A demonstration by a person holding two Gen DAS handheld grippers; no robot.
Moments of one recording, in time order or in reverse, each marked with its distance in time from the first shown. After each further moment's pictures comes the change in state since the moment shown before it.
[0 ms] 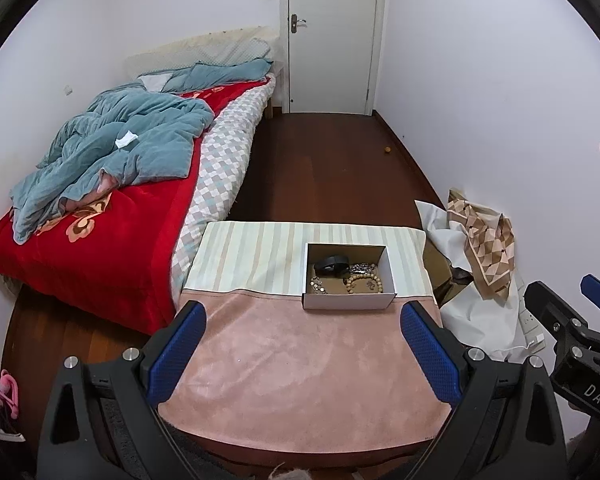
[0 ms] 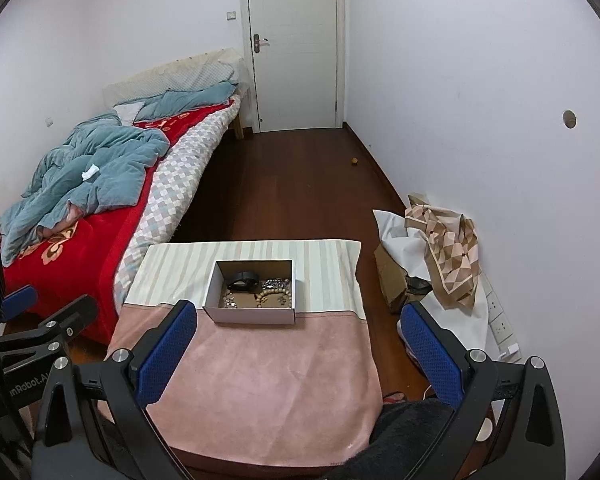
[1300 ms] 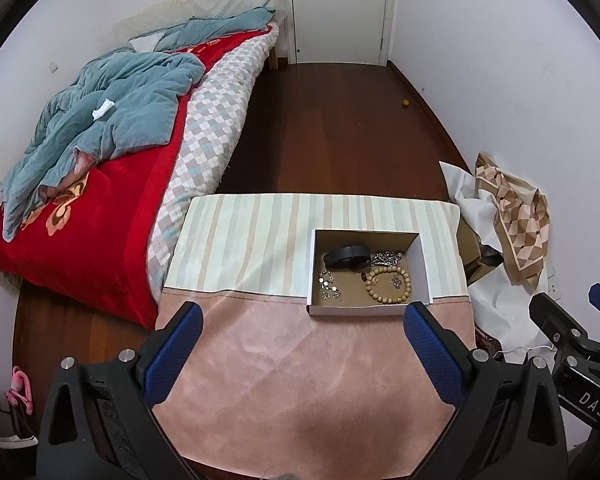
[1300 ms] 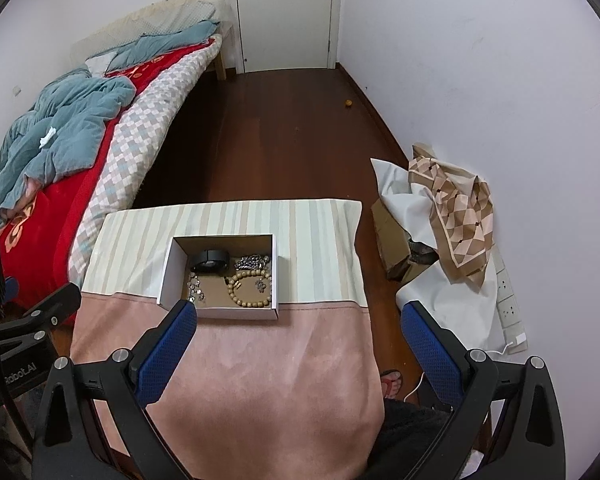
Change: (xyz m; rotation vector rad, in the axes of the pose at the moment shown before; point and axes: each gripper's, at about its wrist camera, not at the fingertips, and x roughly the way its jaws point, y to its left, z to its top) left arm 0.136 -0.009 0.041 0.013 0.195 0.048; right arm 0.161 0.000 0.035 -0.003 0.233 -0.050
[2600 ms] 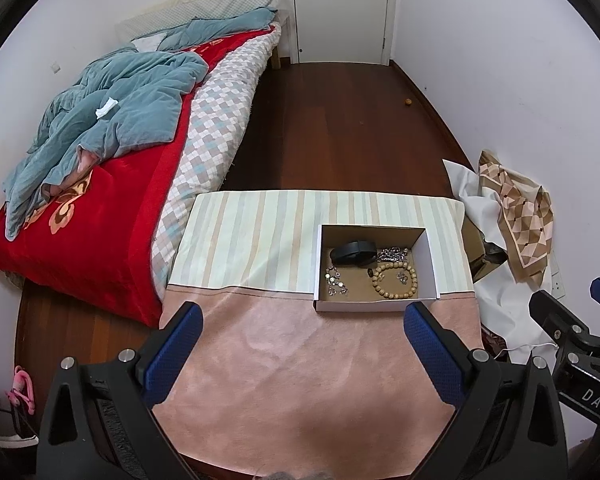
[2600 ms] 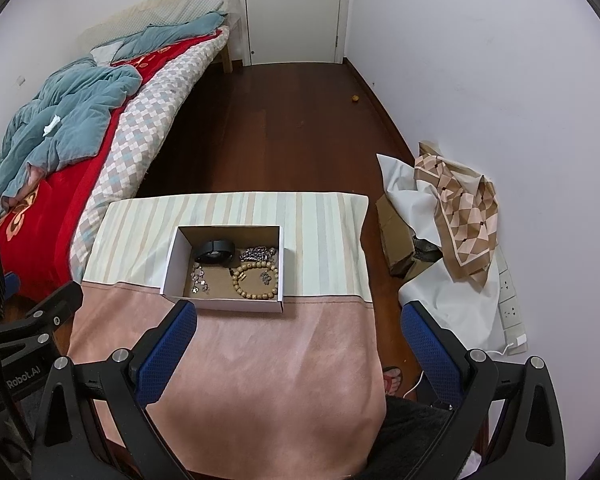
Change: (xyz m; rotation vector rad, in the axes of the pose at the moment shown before) left arm 0.001 0.010 -0.004 0.001 -0.002 0.008; right arm 0.003 0.011 -0.003 -0.027 0.019 0.007
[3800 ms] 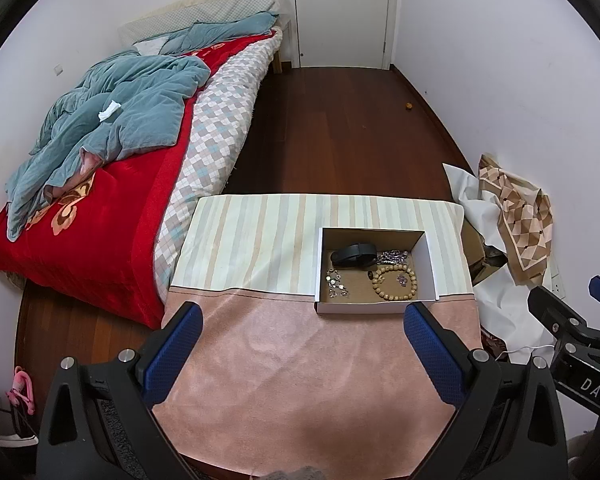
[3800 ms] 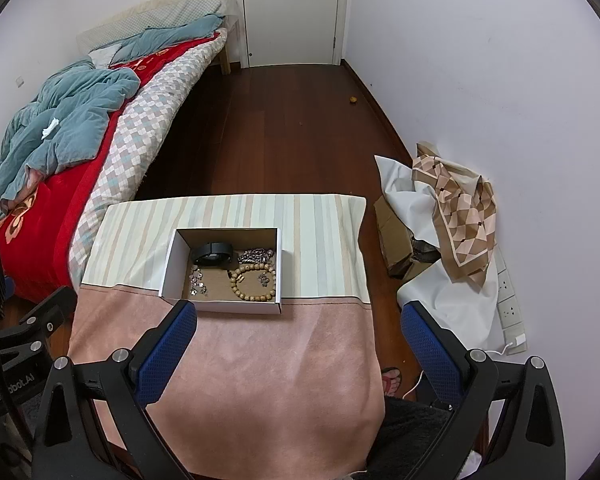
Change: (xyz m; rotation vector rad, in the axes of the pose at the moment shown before) left arm -0.004 0.002 -0.003 0.004 -0.015 0.005; right arm 0.000 -0.003 0.000 0.003 -0.004 0.000
